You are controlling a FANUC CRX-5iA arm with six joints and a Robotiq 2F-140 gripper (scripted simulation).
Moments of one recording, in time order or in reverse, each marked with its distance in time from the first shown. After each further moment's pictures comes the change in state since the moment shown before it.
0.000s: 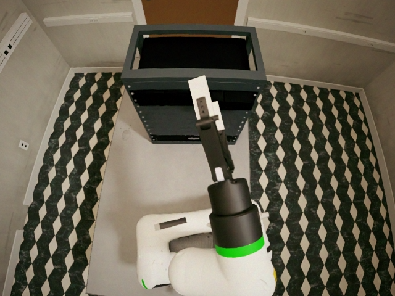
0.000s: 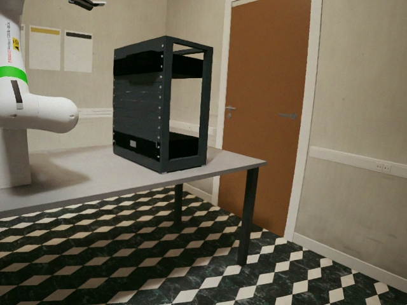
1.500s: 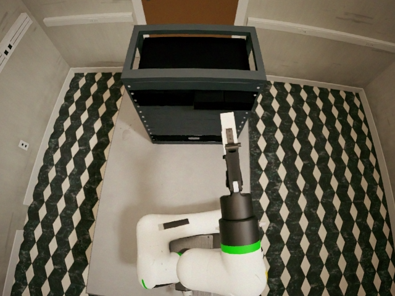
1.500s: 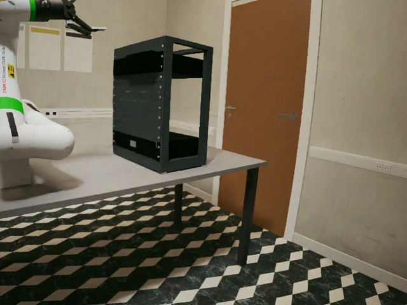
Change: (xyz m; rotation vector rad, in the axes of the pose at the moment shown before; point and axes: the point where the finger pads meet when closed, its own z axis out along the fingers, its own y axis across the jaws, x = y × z) arm -0.018 -0.121 -0.046 0.112 -0.102 0.115
